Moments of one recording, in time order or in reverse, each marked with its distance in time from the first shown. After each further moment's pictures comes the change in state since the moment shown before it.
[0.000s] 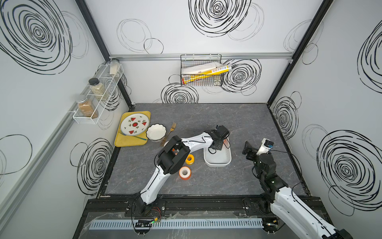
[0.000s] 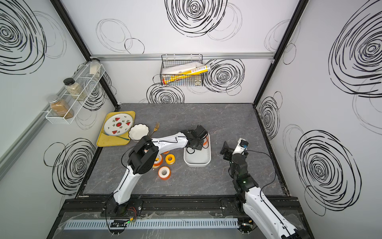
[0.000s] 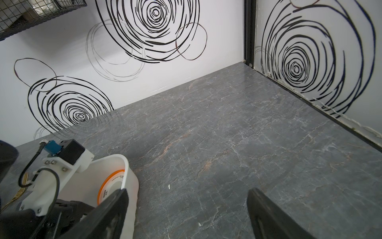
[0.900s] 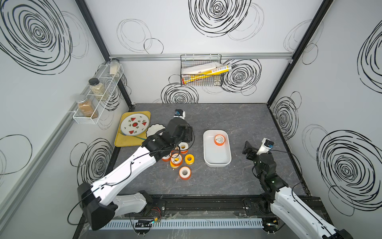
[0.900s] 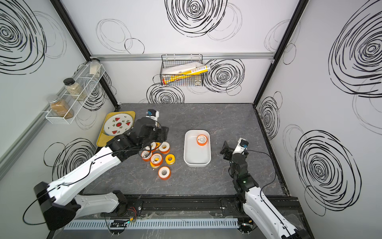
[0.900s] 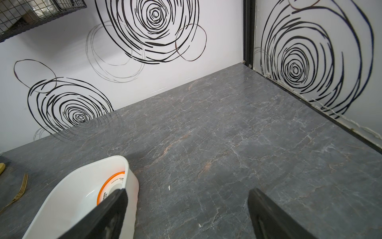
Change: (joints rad) left arm 0.192 -1.142 -0.593 -0.037 -0.113 0.027; right arm 0.000 0.003 0.010 -0.004 0.004 0.000
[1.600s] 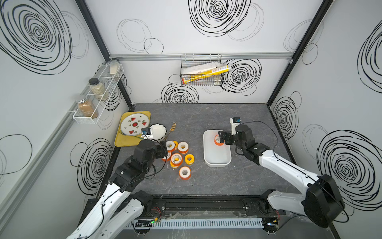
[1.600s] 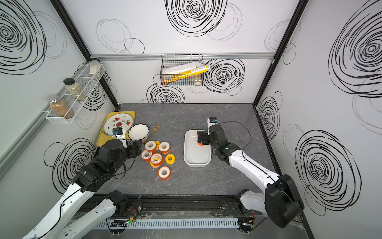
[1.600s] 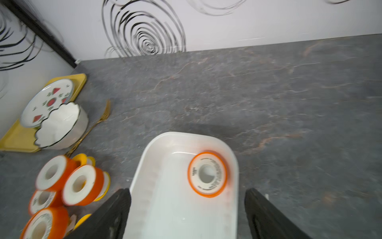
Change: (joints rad) left arm 0.205 -0.455 -0.340 -0.037 -0.047 0.037; right arm 0.230 0.663 0.666 -0.306 -0.327 -0.046
